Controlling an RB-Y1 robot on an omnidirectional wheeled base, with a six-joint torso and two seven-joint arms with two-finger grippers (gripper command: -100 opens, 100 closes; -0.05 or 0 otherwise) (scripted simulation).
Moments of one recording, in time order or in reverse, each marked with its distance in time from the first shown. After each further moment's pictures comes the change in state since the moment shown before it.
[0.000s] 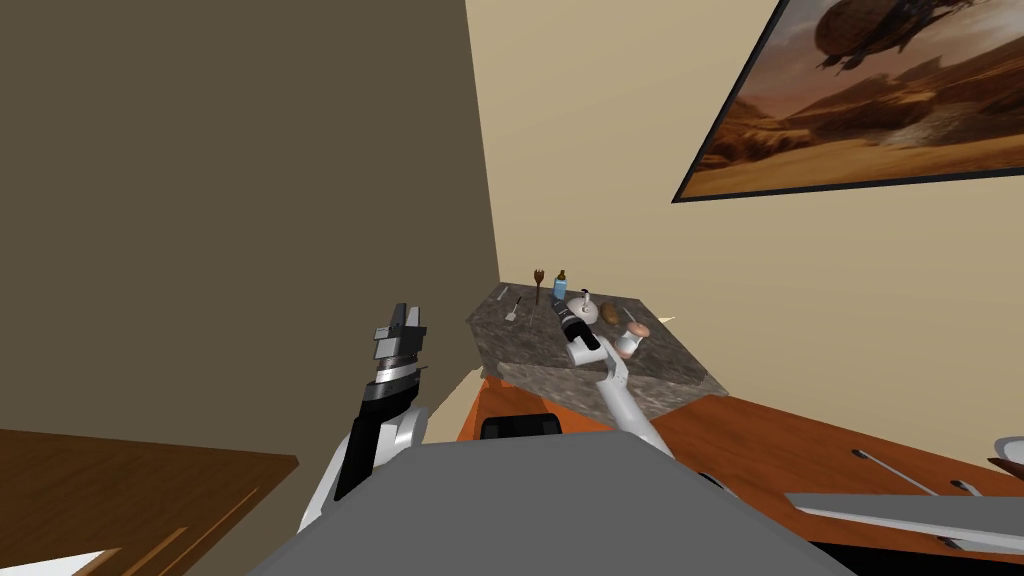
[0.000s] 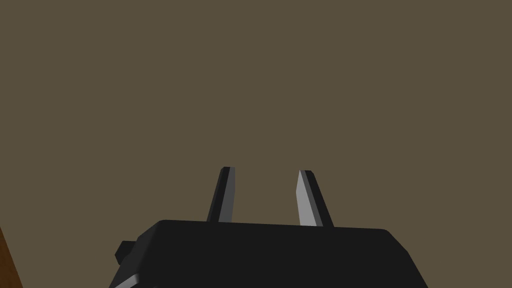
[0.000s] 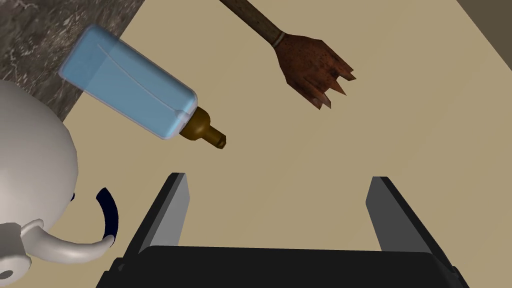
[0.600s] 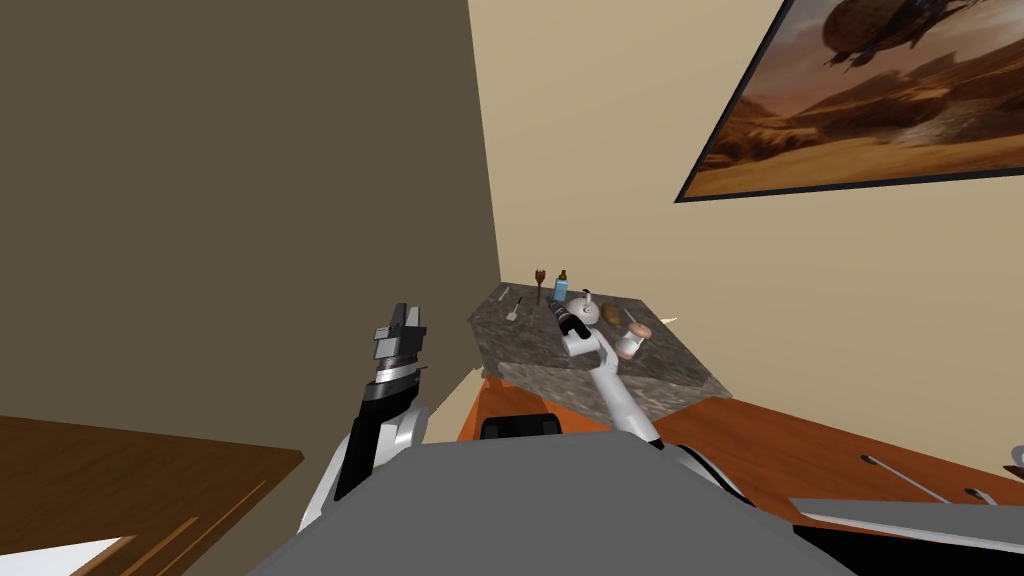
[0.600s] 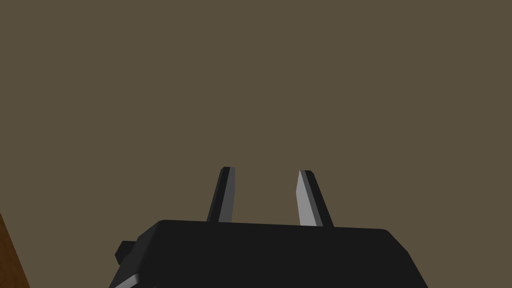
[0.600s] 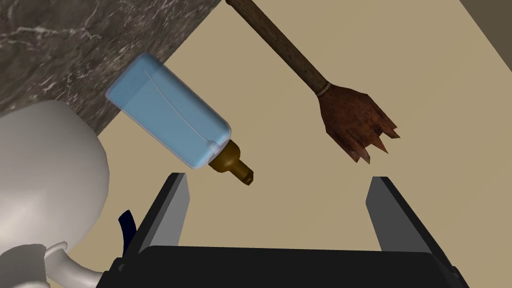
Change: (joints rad) left arm 0.000 0.000 0.000 0.000 0.000 0.000 0.000; right arm -0.103 -0.003 -0.003 0.112 -0.005 0.147 0.065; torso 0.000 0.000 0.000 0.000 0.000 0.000
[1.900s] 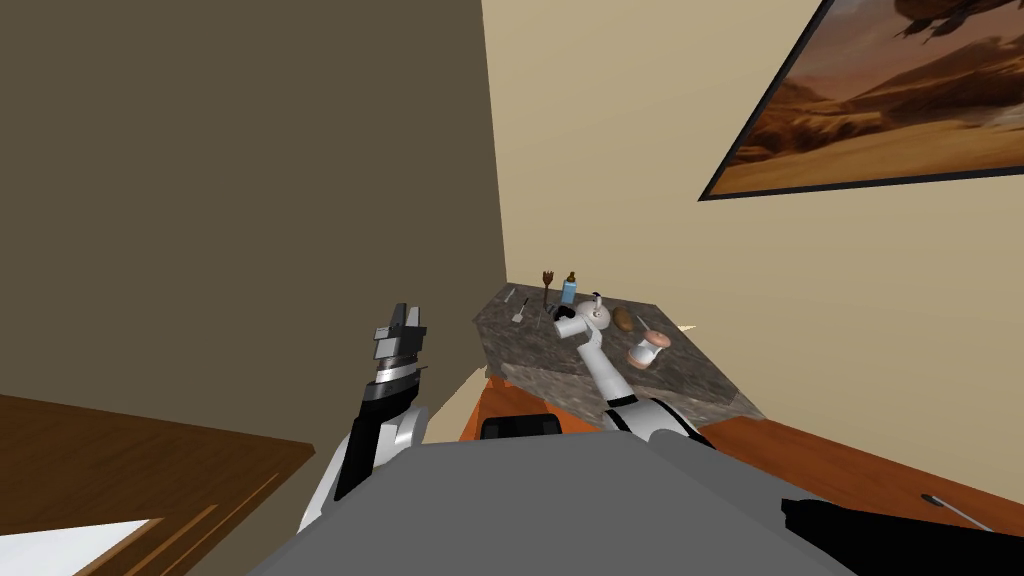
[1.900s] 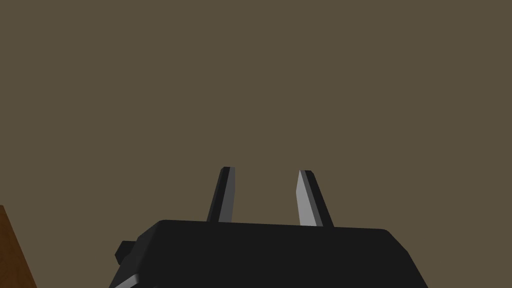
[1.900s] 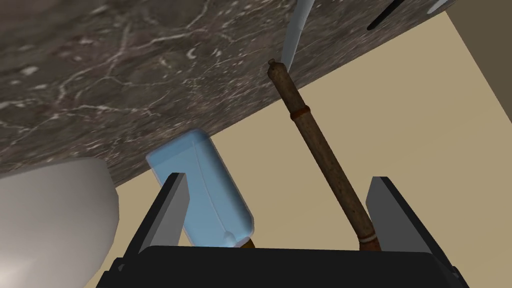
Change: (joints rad) left arm 0.000 0.000 0.000 0.000 0.000 0.000 0.000; right arm -0.236 -0.018 -0.007 0.262 -0.014 0.345 0.160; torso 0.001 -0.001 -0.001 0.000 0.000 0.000
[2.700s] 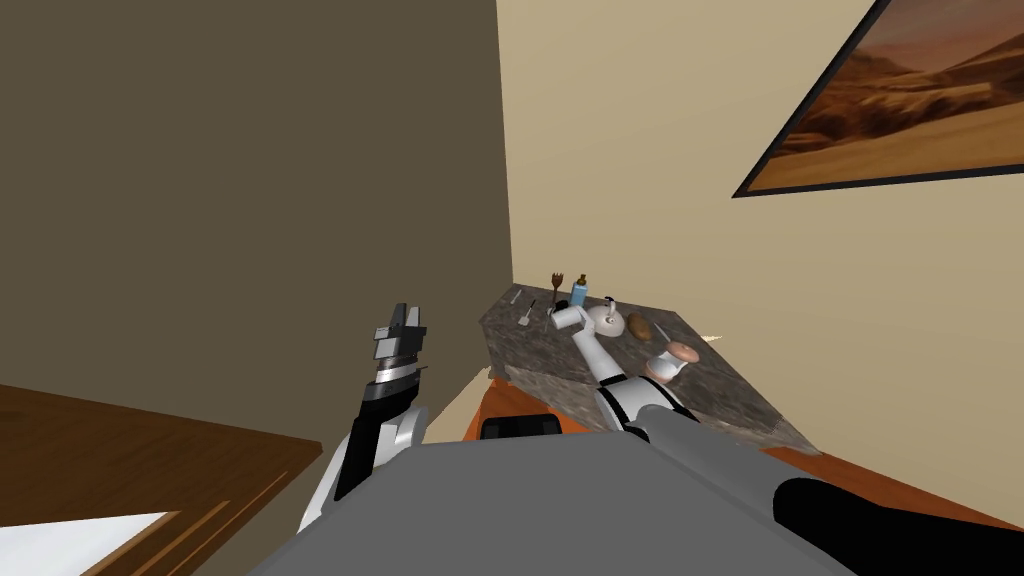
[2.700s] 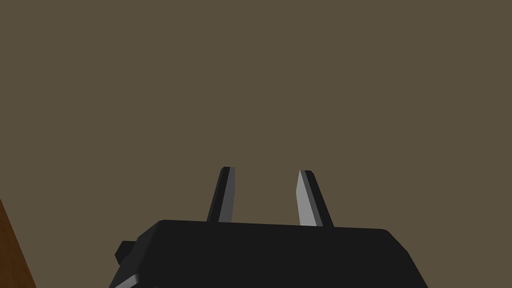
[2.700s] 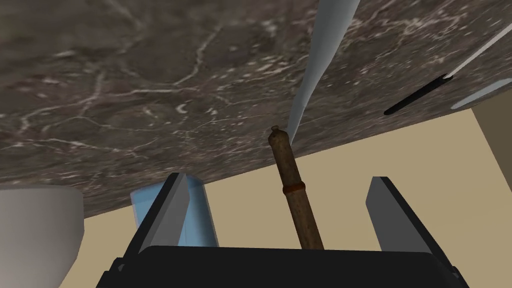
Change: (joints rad) left arm 0.000 0.000 0.000 0.000 0.000 0.000 0.000; right arm -0.146 -0.015 -0.006 0.185 -0.003 0.206 0.100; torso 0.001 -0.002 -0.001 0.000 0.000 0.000
